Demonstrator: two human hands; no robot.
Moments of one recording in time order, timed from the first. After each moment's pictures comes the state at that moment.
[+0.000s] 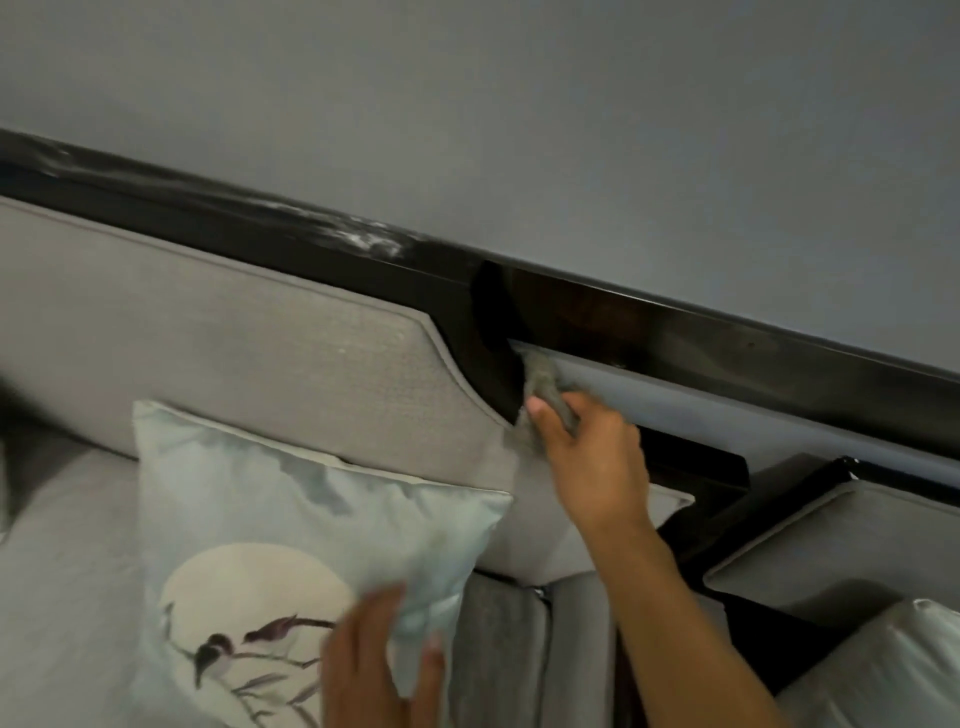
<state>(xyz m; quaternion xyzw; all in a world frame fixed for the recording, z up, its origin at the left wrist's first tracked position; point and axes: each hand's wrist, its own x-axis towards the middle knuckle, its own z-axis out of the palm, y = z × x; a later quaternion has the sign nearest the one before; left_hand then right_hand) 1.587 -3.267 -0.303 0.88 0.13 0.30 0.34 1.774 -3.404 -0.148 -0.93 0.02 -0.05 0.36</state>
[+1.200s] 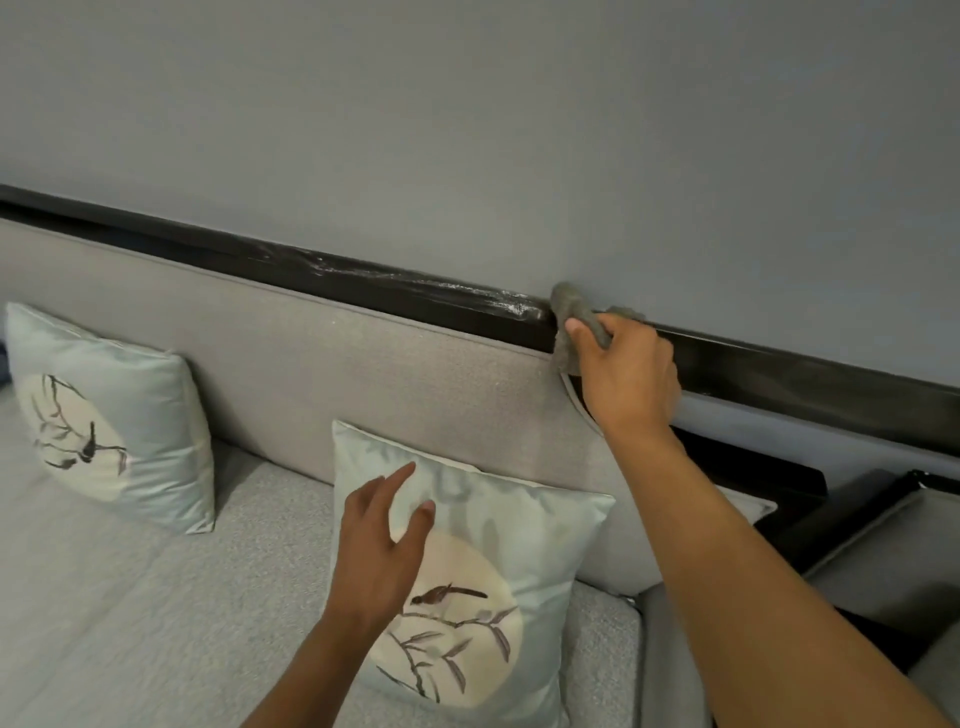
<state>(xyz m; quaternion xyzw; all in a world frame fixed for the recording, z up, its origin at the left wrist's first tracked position) 1.585 -3.108 -0.143 0.85 0.21 0.10 0.47 1.758 -3.302 -0.019 -0.91 0.00 -0.15 0.38</state>
